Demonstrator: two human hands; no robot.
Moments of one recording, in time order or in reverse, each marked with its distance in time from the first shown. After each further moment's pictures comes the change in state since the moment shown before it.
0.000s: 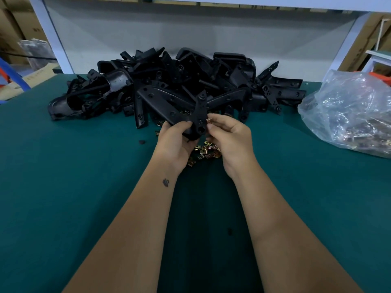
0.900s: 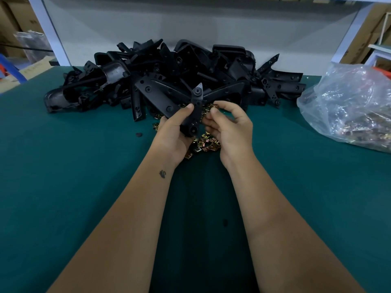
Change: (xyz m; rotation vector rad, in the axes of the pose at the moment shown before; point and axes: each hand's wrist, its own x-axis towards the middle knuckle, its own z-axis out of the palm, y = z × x) left_hand -0.008 0.002 0.007 0.042 0.033 -0.040; right_hand 0.001 -0.003 0.002 0.181 0.105 0.020
